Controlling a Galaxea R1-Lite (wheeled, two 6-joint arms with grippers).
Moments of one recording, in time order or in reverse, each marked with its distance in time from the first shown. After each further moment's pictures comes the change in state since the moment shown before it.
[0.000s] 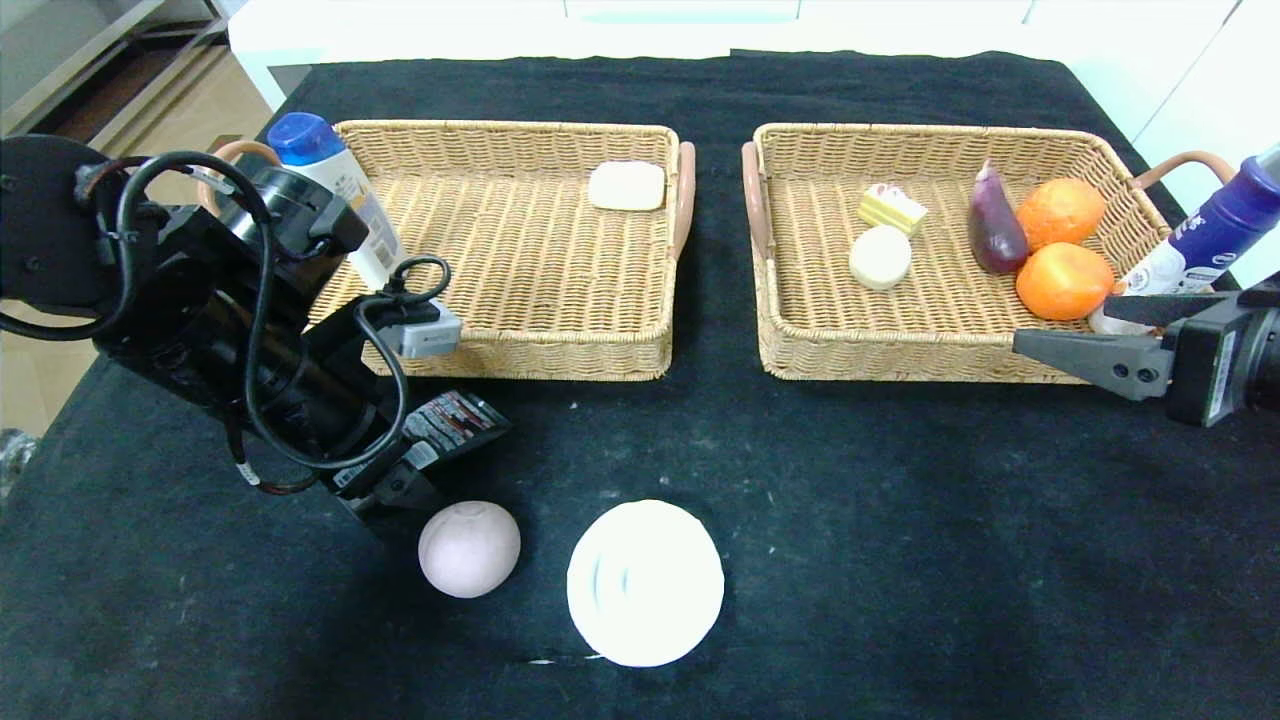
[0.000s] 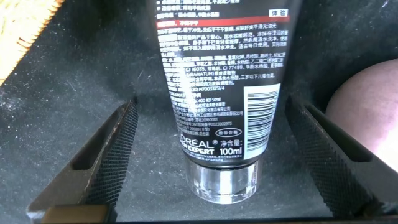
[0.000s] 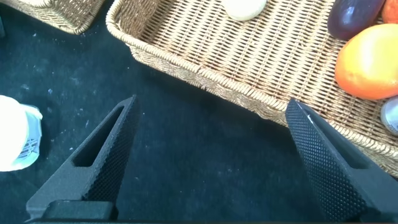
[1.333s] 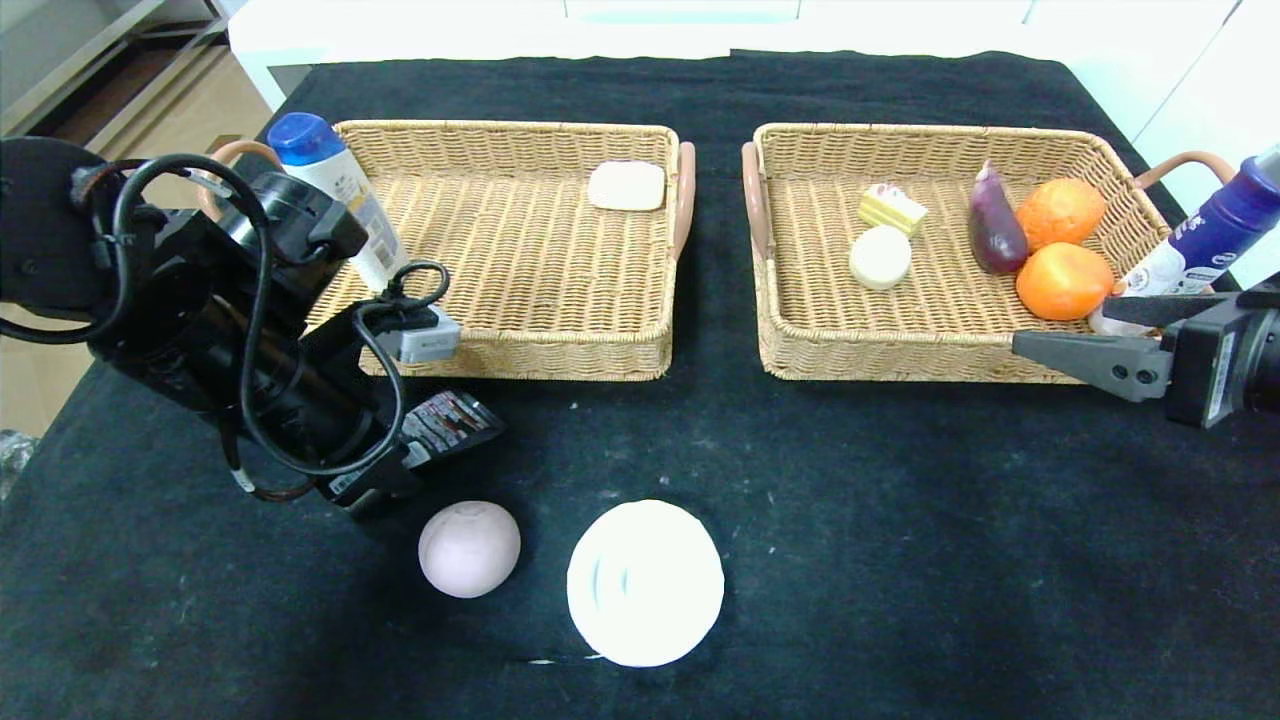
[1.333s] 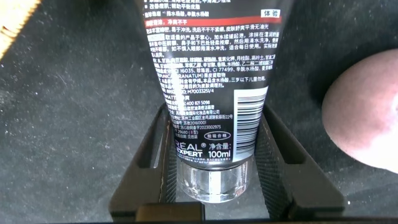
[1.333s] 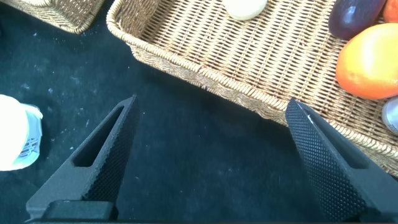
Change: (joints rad) left arm -0.004 -0.009 0.013 0.016 0.005 -0.006; right arm 0.001 0.000 0.001 0.000 0.000 0.000
